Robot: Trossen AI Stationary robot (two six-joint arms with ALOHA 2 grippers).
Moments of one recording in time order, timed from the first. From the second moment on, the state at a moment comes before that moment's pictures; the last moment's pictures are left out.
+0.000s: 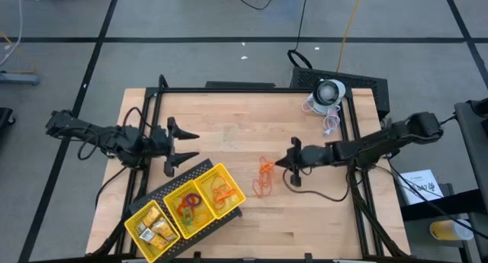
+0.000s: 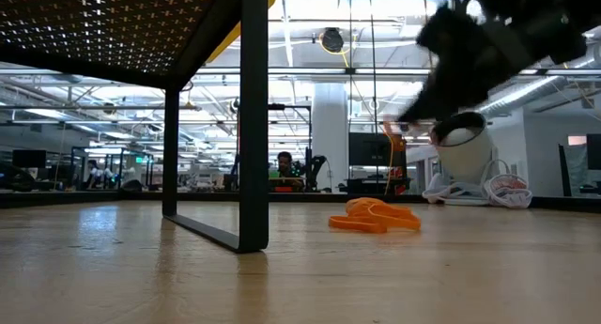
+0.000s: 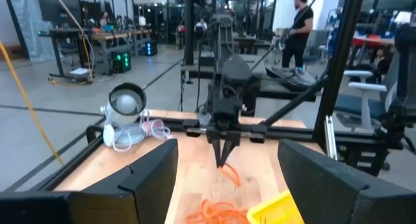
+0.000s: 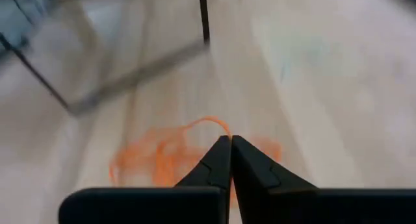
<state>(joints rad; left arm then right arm) -0.31 0.67 0.61 0.05 -0.37 -0.06 0.16 1.22 0.46 0.23 0.15 0.19</state>
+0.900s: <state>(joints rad) -0.17 1.06 0.65 0.49 -0.07 -0.08 0.03 1.39 0.50 1.14 -0.08 -0.08</state>
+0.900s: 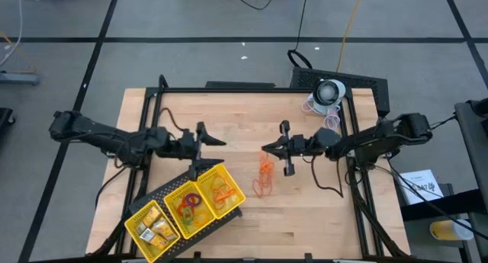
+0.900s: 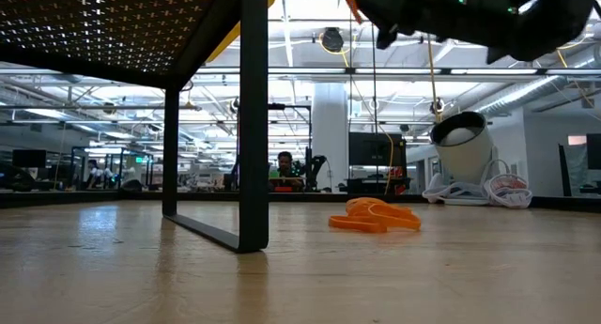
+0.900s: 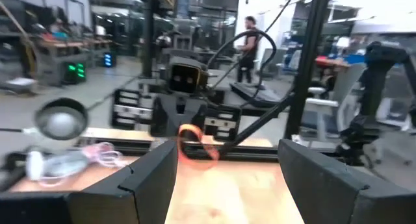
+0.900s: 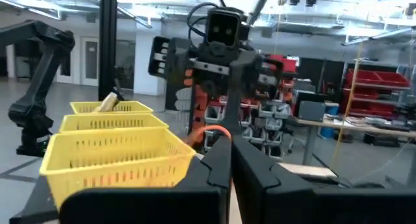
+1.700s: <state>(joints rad) -0.11 1.35 0.83 0.53 0.06 -0.16 -0.01 1.52 0.76 1.08 -0.11 -0.28</state>
